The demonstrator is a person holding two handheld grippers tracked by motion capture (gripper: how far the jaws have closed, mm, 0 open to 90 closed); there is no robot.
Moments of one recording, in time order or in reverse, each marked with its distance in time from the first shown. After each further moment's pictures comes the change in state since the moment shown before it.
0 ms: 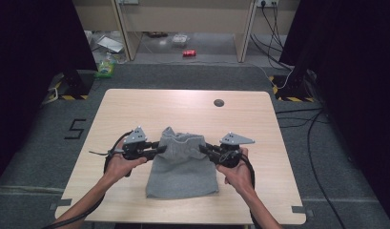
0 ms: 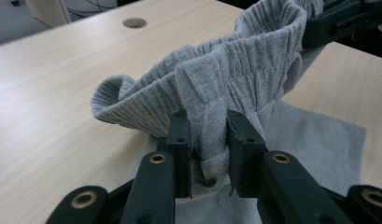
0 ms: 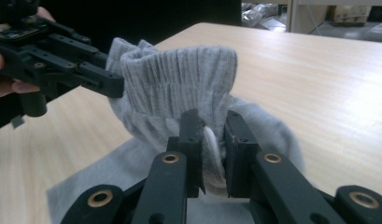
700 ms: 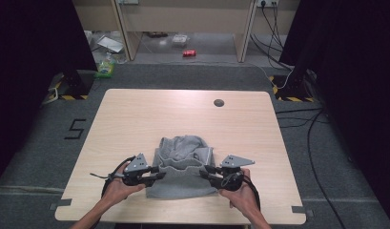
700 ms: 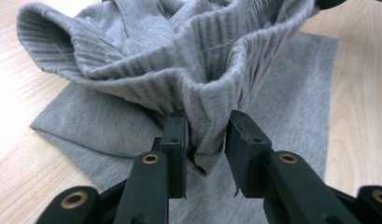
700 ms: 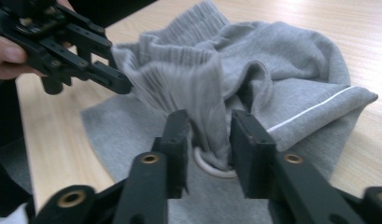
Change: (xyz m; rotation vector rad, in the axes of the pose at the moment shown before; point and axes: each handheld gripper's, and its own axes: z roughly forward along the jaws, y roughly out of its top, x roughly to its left) left arm -0.030 -0.060 -0.001 0.076 -0.054 0.049; right arm 0.022 -0.049 -0.019 0.112 0.049 0.007
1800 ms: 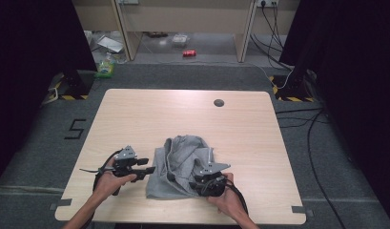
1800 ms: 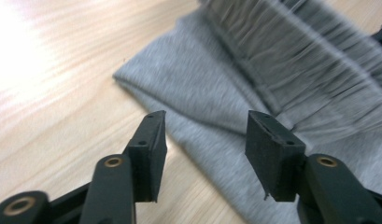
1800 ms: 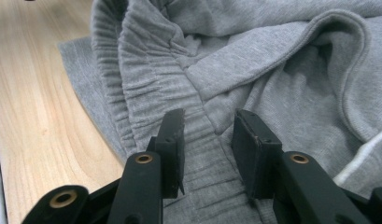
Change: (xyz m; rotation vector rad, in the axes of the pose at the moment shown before) left arm 0.041 -0.011 -0.012 0.068 0.099 -0.169; right arm 0.018 -0.016 0.048 0.215 -0.012 -0.088
